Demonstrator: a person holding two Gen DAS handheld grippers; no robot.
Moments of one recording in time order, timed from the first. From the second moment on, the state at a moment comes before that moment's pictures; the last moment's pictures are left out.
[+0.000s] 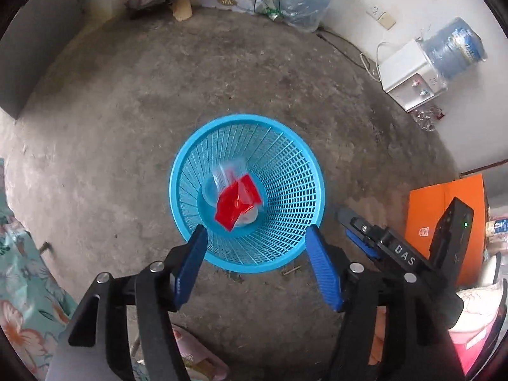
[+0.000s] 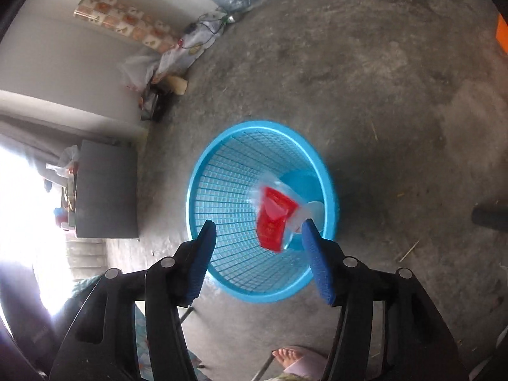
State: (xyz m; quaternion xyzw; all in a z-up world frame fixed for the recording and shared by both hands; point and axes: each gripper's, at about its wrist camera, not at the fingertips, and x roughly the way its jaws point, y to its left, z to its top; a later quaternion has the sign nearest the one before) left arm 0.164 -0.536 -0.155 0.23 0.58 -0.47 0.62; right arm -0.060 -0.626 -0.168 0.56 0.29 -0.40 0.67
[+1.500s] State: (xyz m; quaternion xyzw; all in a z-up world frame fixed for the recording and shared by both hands) left arm 0.189 0.100 0.033 -0.19 0.31 -0.23 0.90; right arm 0.188 -0.329 -0.036 0.48 0.46 0.08 0.74
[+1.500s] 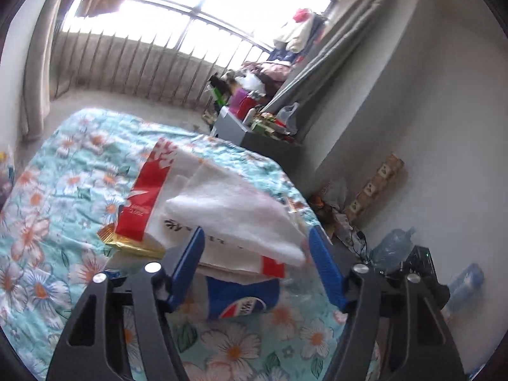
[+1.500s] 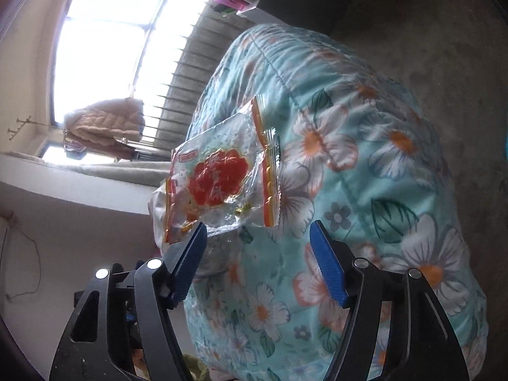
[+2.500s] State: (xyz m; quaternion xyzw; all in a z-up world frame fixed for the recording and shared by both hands) left arm 0.228 0.140 0.014 -0.35 0.30 -0.19 0.87; right arm 0.200 -0.317 -0.047 0.60 0.47 0.10 0.64
